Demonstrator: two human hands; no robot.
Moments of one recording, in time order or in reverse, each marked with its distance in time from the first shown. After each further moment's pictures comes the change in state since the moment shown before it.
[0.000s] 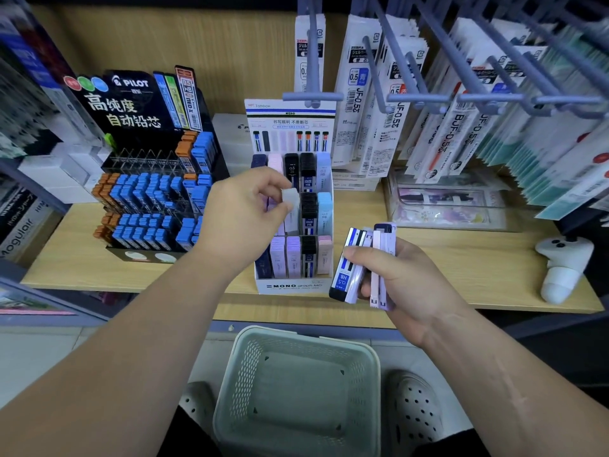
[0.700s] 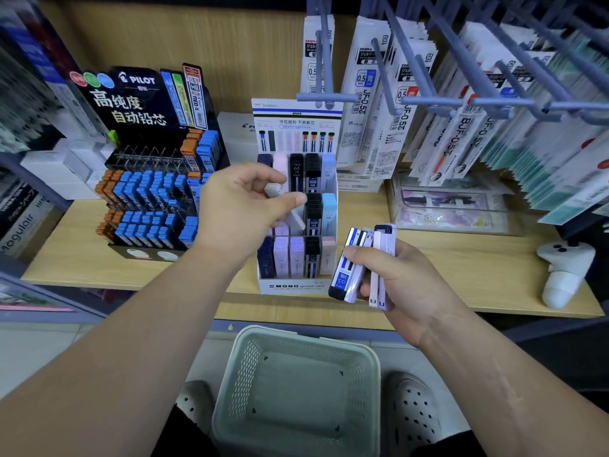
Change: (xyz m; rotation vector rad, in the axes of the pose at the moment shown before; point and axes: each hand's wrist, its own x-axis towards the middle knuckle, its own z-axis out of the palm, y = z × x) left_hand 0.000 0.008 -0.003 -0.406 0.081 -0.217; right_hand 0.003 0.002 0.004 -0.006 -0.001 0.020
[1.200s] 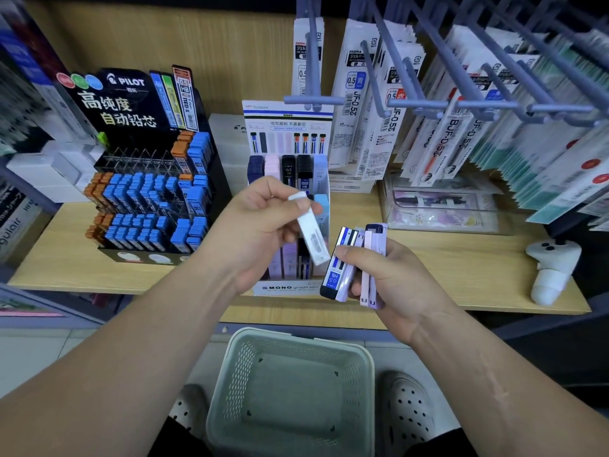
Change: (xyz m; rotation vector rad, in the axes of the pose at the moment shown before) left_hand -0.019 0.014 0.013 -0.496 -0.341 -0.292; right_hand 0.000 -0.002 0.001 -0.008 -0.023 -0.015
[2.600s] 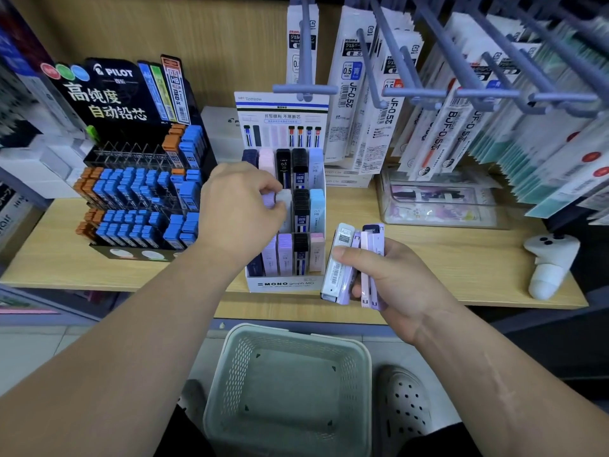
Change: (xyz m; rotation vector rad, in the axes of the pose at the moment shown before) left_hand 0.034 -0.017 -0.026 1.294 0.367 0.560; right_hand 0.003 0.007 -0.012 -0.043 -0.020 0.041
